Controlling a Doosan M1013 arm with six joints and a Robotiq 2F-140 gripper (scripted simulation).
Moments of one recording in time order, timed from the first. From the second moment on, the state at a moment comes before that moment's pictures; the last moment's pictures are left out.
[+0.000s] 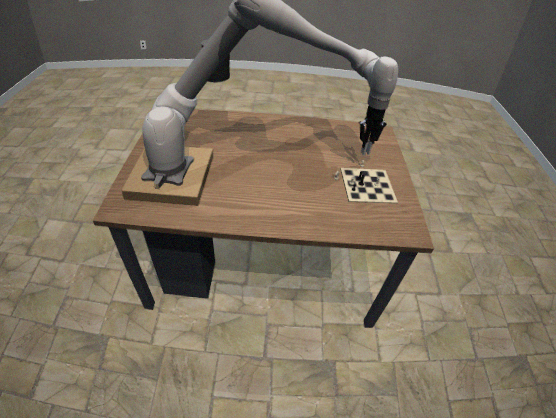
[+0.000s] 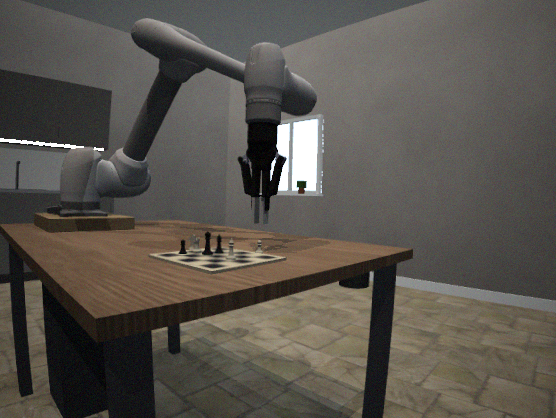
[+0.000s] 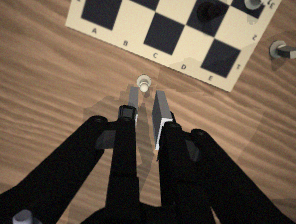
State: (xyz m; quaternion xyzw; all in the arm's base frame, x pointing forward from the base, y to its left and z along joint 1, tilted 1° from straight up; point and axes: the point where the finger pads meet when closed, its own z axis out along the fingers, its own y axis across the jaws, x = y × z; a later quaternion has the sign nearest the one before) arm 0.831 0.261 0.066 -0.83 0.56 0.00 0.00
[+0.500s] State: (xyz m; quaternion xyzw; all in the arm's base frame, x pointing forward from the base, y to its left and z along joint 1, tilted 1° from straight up) arm 0.832 0.261 0.045 -0.83 0.56 0.00 0.00
